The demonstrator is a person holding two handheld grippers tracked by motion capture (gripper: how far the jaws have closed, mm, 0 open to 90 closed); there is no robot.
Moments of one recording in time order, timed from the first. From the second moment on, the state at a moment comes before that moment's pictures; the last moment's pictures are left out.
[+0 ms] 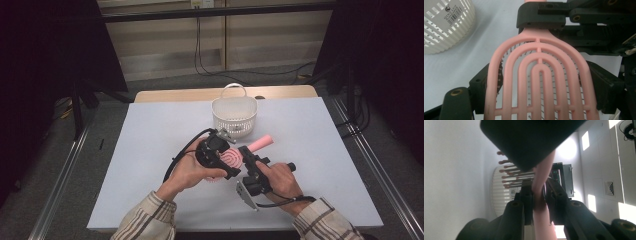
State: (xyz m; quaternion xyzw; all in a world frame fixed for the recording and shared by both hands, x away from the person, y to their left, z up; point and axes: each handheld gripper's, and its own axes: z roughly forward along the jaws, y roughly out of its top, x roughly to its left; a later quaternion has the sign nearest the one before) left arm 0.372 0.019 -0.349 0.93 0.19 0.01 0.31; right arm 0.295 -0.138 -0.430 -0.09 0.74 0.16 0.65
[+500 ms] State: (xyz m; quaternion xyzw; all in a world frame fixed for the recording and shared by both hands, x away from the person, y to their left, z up) left arm 0.372 0.018 -0.353 0.93 0.20 0.00 0.32; right arm 0.295 -0.139 -0.434 -0.10 0.74 0.15 0.65
